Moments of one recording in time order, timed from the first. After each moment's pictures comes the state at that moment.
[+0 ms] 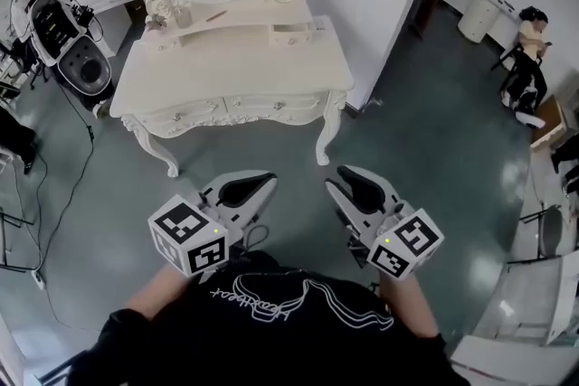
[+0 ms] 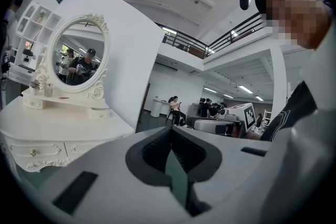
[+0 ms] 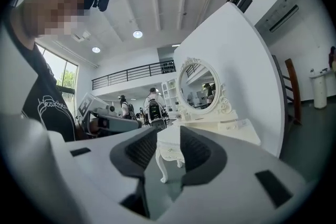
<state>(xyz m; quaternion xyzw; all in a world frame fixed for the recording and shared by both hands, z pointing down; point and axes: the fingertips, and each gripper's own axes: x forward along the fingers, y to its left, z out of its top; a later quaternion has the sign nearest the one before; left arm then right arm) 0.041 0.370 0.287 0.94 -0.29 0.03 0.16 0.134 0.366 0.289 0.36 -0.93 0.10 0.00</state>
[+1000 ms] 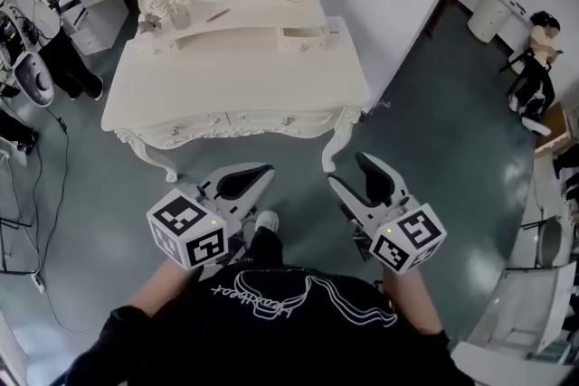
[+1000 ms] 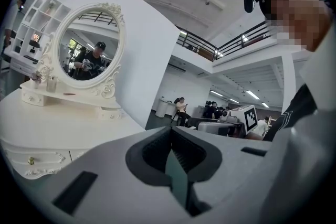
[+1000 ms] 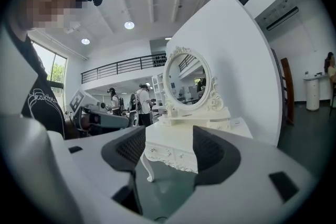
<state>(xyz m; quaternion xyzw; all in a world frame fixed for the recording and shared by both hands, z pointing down) 0.003 0.246 0.312 0.93 -0.31 0.02 0.19 0.118 0.236 0.317 0.40 -0.91 0.11 0.04</state>
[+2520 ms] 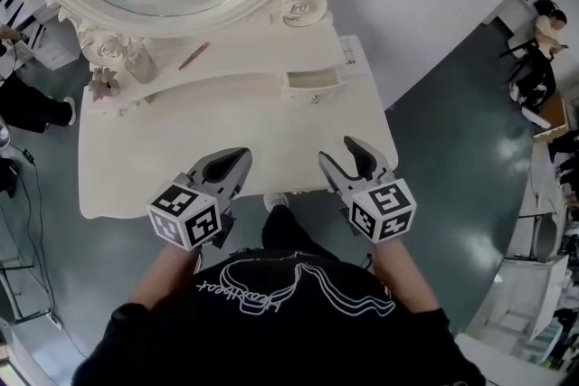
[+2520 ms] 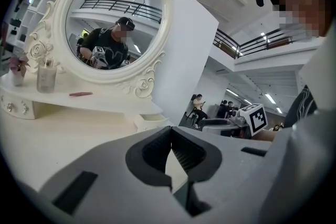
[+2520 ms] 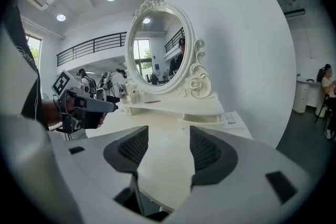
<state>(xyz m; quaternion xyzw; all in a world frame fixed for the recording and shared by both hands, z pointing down) -0.080 -0.089 0.405 0.90 -0.35 0.05 0.24 0.077 -0.096 0.425 0.47 -0.86 0.15 0.15</state>
